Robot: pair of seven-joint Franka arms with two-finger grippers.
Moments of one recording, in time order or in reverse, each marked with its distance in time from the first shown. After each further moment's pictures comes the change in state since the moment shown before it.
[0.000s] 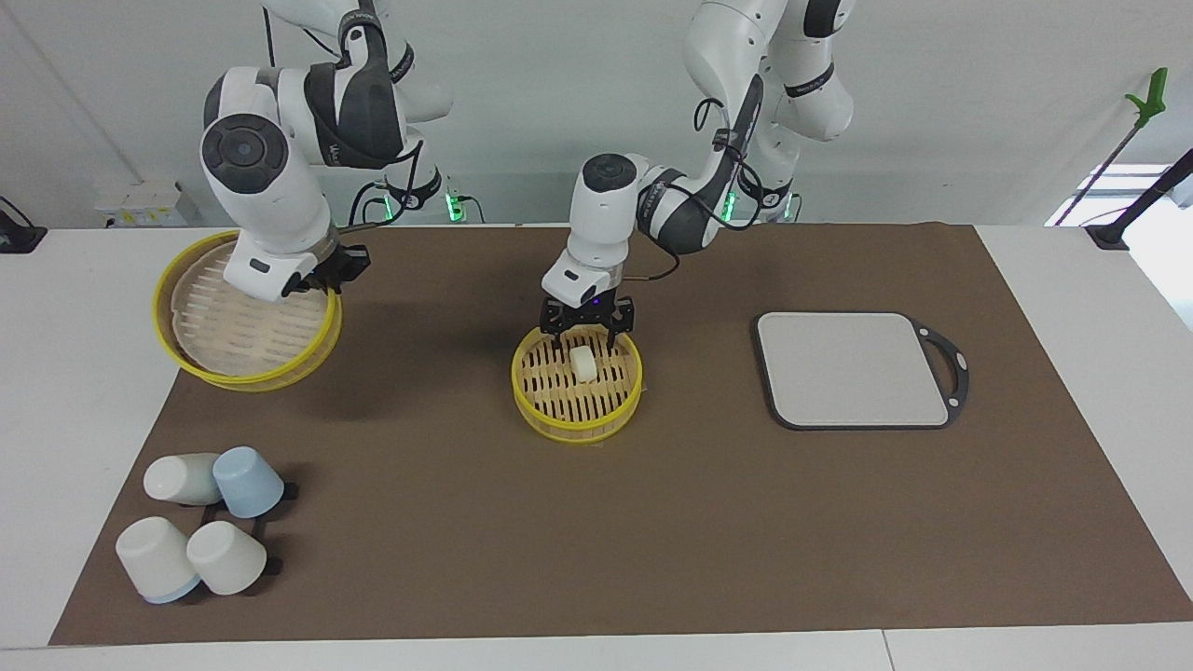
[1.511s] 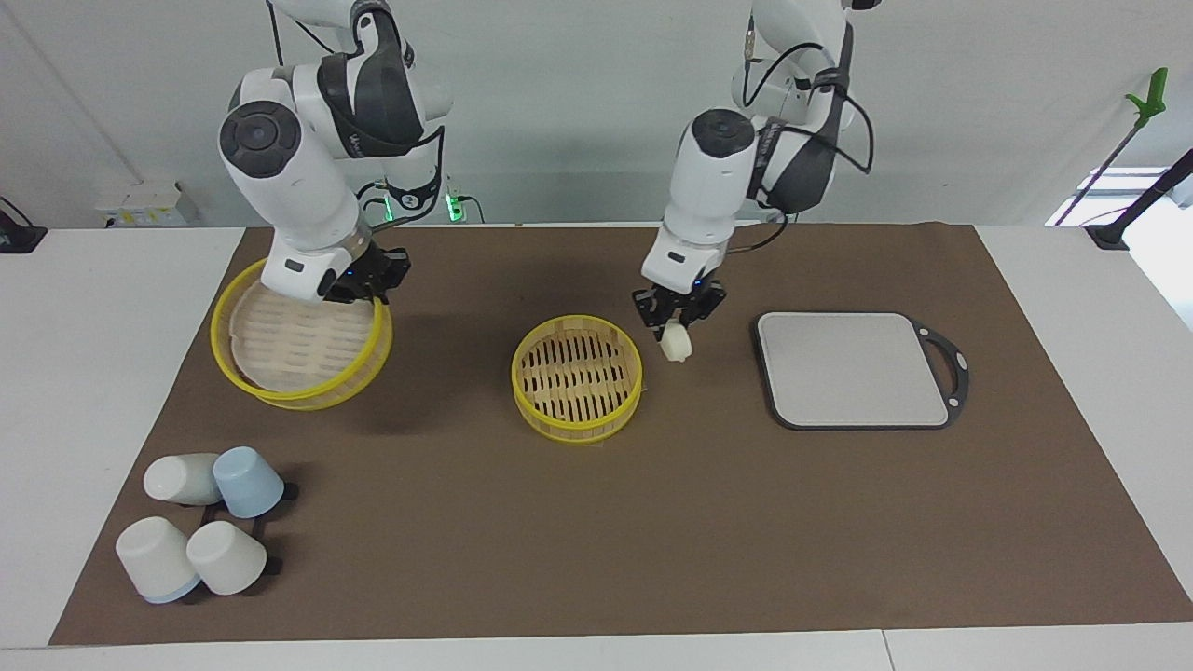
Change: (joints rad) left arm 0.255 -0.237 0.037 0.043 0.000 -0.367 0.163; right arm 0.086 0.001 0.023 -0.007 0.213 0.173 0.059
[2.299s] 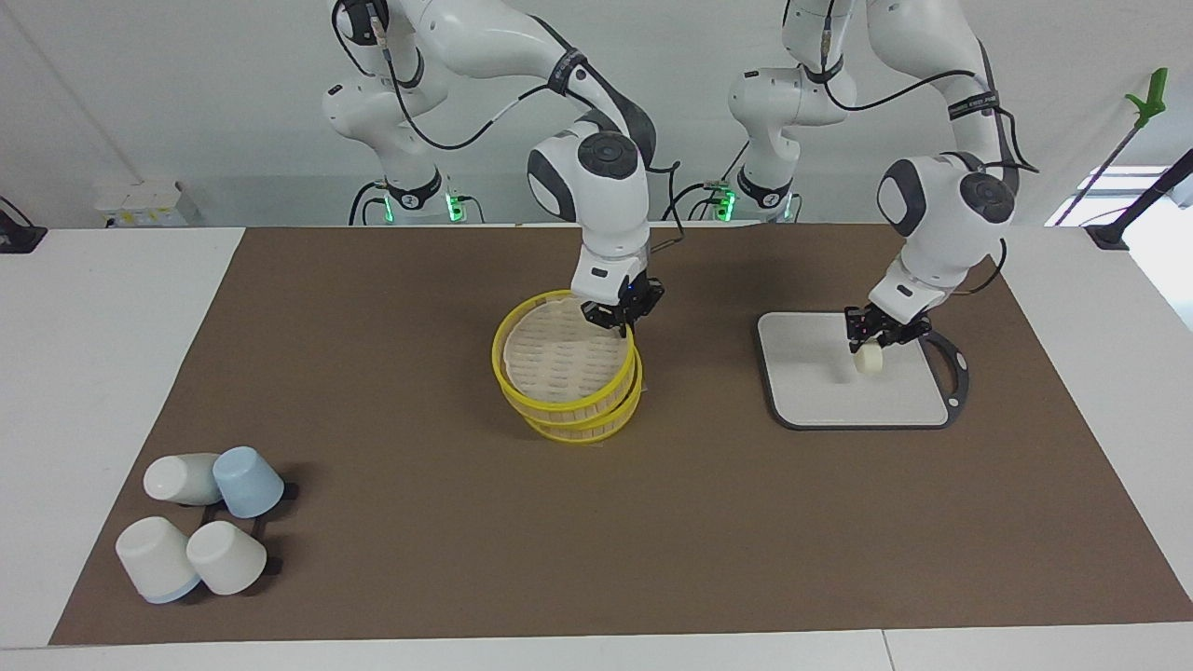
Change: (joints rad) left arm 0.512 -0.081 0.005 -0.457 -0.003 0.308 0.875; right arm 0.465 0.255 0.014 0.005 0.024 0.517 0.523
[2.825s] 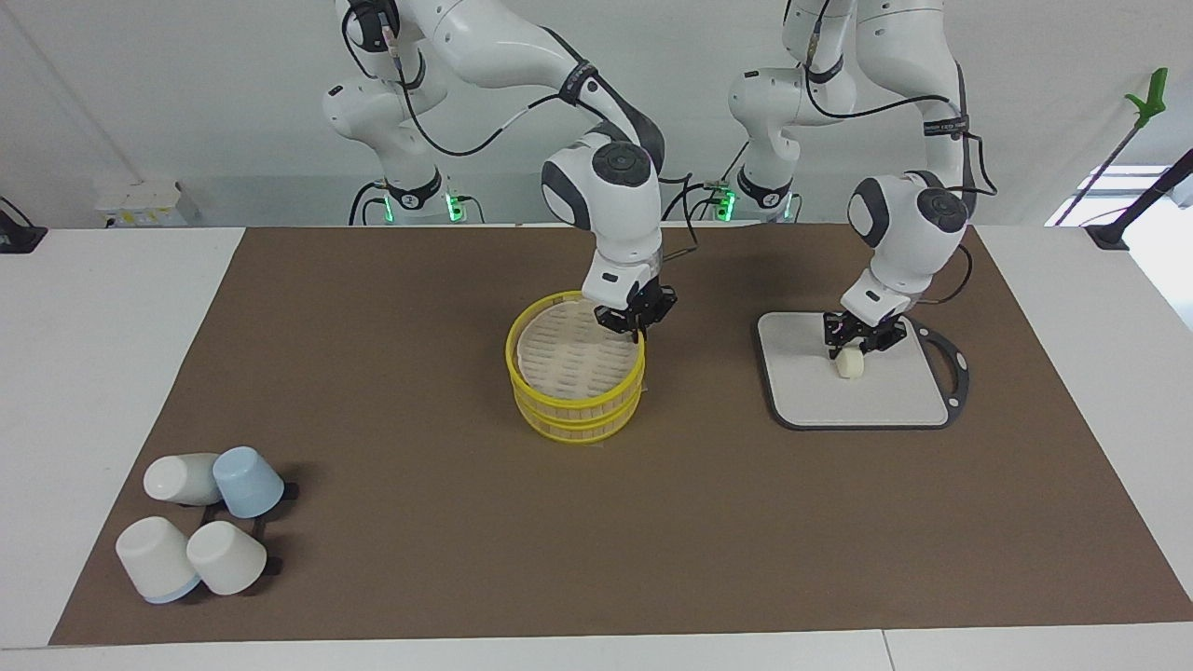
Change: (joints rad) left arm 0.000 0.001 -0.006 -0.100 0.000 0.137 0.017; right arm 0.025 0.019 -0.006 -0.002 -0.004 0.046 0.093
